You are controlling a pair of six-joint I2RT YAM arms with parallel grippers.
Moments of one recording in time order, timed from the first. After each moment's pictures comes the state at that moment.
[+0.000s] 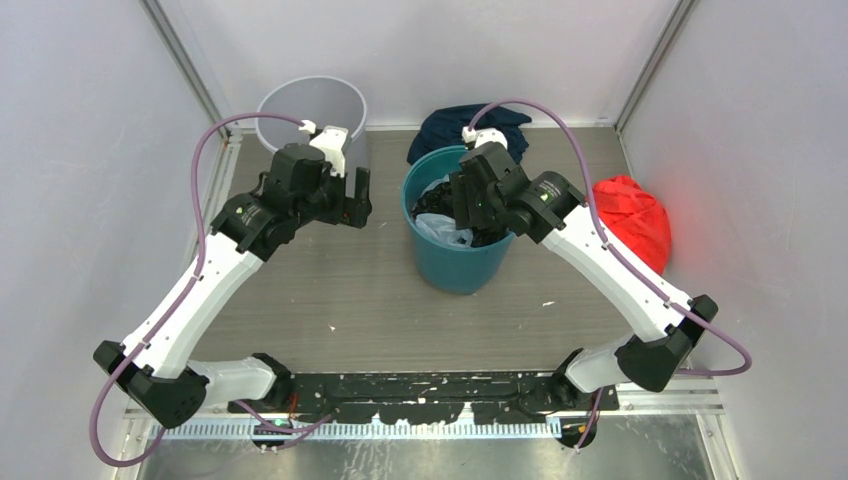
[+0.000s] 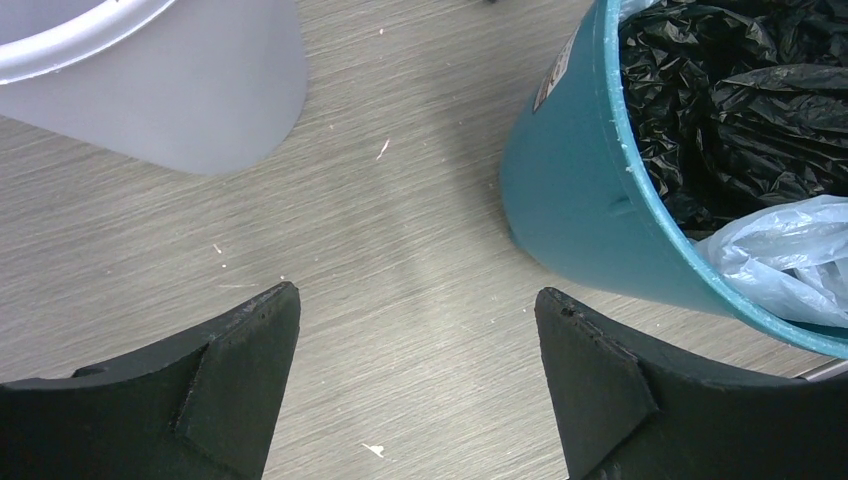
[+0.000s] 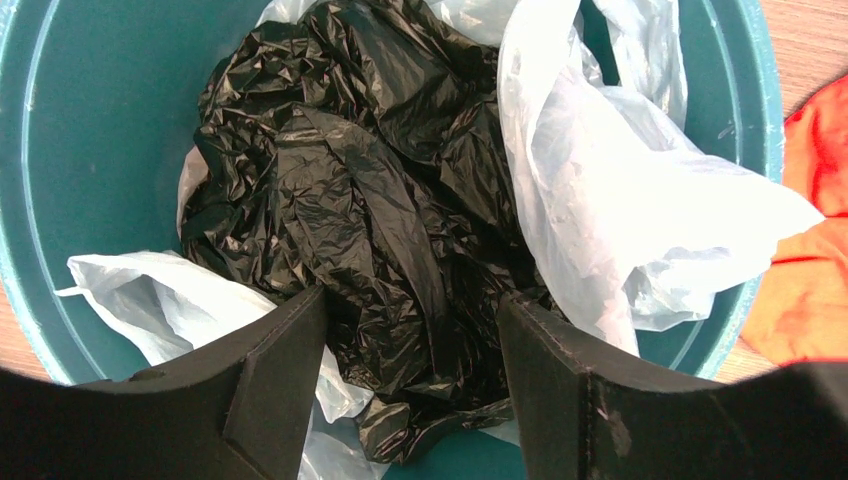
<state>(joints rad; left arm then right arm) -0.58 1.22 1.44 -0.80 -0.14 -0.21 0.75 1.41 1.62 -1.03 0.37 0.39</state>
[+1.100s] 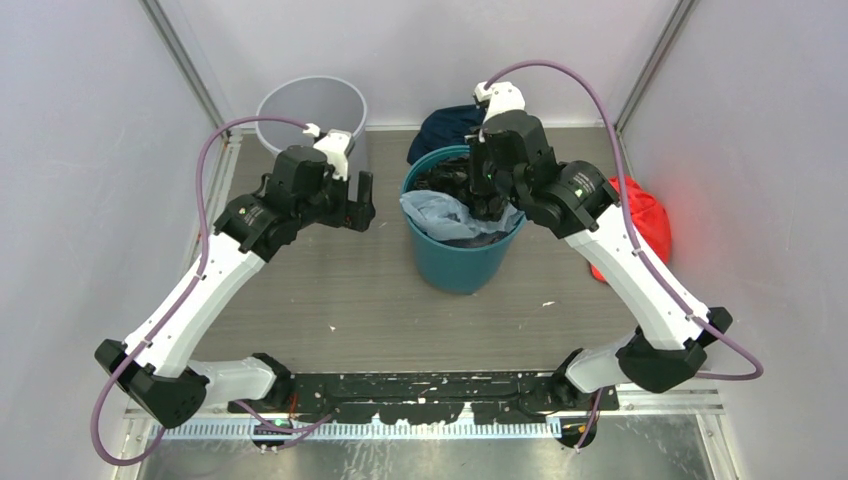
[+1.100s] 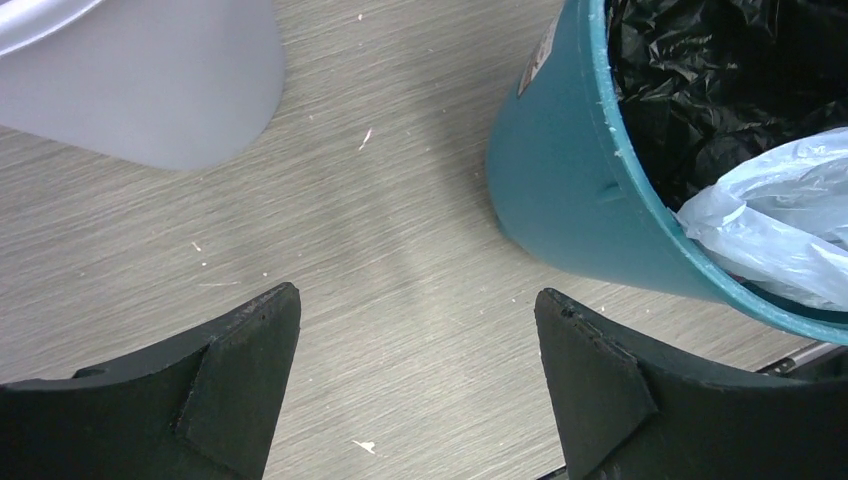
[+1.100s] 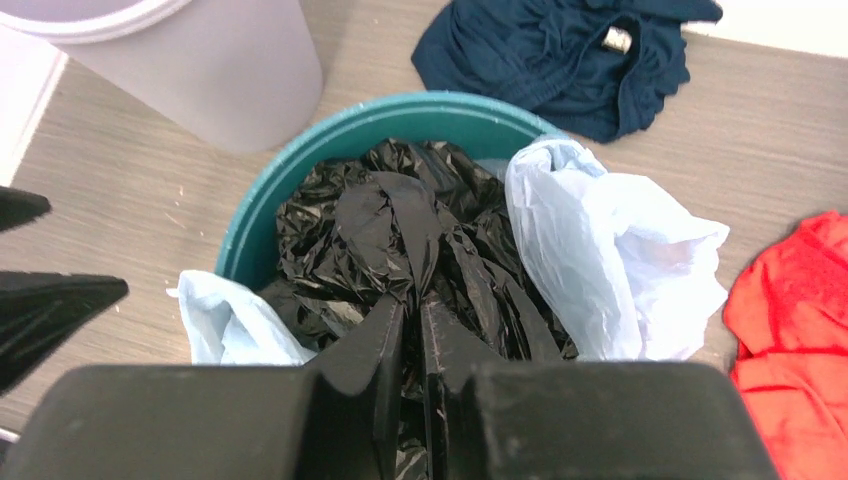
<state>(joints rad) -0.58 1.22 1.41 -0.80 -0.10 -0.21 0.76 1.41 1.83 -0.95 0.40 0.30</state>
